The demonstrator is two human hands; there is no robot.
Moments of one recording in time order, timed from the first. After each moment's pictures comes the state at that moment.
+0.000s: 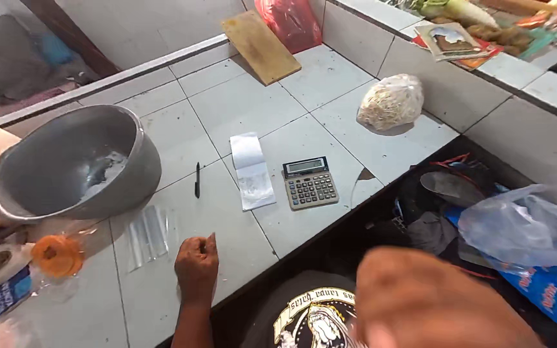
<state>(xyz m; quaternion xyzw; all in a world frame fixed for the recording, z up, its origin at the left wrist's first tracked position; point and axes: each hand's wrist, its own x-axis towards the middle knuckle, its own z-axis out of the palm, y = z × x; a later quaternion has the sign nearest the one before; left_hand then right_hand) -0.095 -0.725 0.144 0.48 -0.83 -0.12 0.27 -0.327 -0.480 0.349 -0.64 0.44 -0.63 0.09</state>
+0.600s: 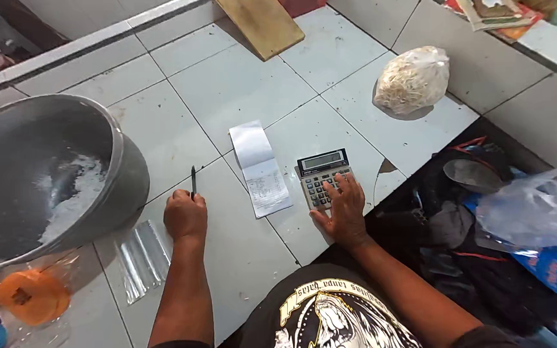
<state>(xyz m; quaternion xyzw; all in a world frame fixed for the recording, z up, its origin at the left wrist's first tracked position) -0.165 -0.894 0.140 0.57 -0.80 -0.14 0.08 -0.390 -0.592 0.088 -0.46 0.84 -0.25 -0.15</state>
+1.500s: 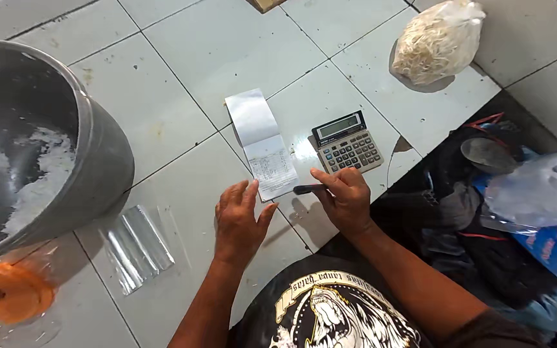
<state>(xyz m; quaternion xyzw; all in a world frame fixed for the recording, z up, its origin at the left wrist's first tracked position) -0.163 -0.802 0.125 0.27 -0.92 -0.24 0.17 -0.356 -0.636 0.136 -0.47 0.79 -0.38 -0.14</state>
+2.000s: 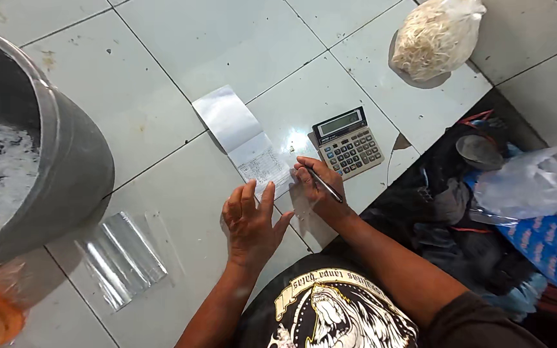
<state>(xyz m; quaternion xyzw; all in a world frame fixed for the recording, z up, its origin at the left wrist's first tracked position) -0.180 -0.779 0.097 0.27 -0.93 -0.14 0.19 -0.352 -0.682 0.113 -0.39 0.81 -0.44 0.07</state>
